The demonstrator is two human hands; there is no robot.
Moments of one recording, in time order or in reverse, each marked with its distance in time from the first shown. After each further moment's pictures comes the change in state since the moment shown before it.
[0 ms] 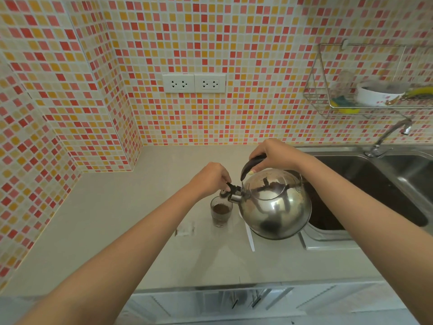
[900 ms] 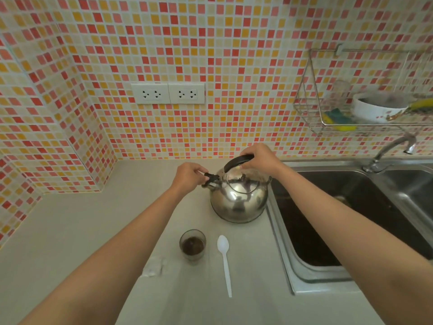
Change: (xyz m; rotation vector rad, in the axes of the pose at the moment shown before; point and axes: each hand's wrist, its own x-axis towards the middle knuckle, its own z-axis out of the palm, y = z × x) left_hand 0.124 -0.015 0.003 -0.443 0.261 -0.305; right_hand 0.089 0.110 -0.004 0.297 0.190 0.167
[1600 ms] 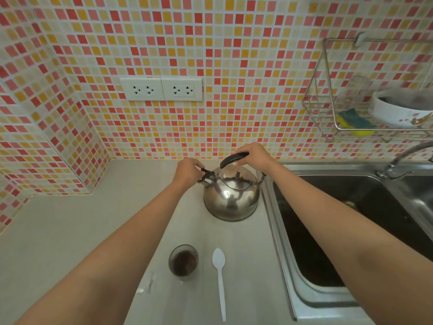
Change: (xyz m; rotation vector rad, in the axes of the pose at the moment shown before) left_hand 0.072 0.000 0.025 0.075 0.057 -0.079; right_hand 0.074 0.038 0.014 0.111 -0.026 0.071
